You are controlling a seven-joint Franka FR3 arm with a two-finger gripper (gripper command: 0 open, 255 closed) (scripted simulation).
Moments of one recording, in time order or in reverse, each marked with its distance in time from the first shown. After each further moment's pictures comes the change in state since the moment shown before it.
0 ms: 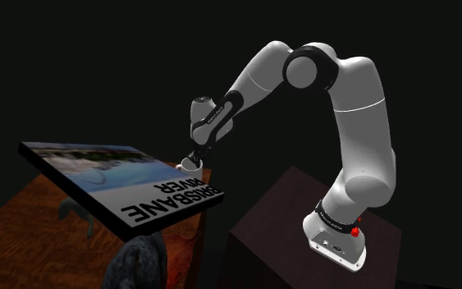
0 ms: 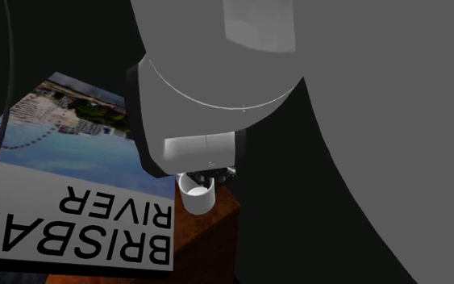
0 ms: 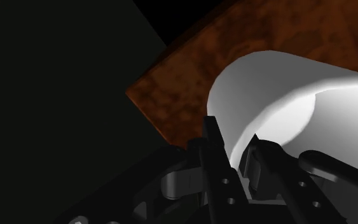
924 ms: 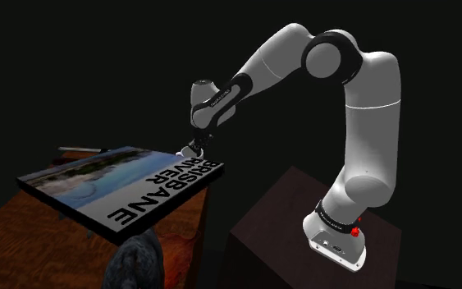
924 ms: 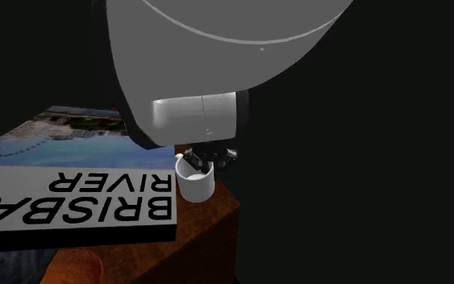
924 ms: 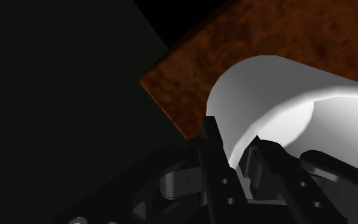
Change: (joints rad) arm -0.008 -0.149 0.009 -0.025 0.006 -0.135 -0.003
